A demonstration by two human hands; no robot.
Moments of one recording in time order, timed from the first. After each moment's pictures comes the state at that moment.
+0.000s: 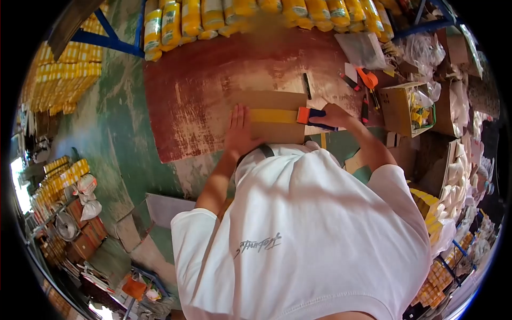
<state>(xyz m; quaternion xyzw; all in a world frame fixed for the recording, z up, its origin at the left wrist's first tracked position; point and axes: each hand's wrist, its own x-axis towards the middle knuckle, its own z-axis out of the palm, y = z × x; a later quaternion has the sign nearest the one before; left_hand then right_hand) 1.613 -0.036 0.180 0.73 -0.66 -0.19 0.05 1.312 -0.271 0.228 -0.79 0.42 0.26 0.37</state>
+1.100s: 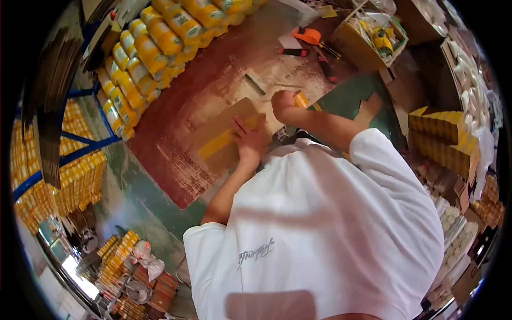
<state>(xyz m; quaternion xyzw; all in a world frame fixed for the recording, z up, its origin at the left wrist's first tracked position) 1.431 -0.121 0.226 0.64 -0.71 -0.16 -0.24 1.285 -0.238 0.119 -0.80 0.51 0.29 0.11</state>
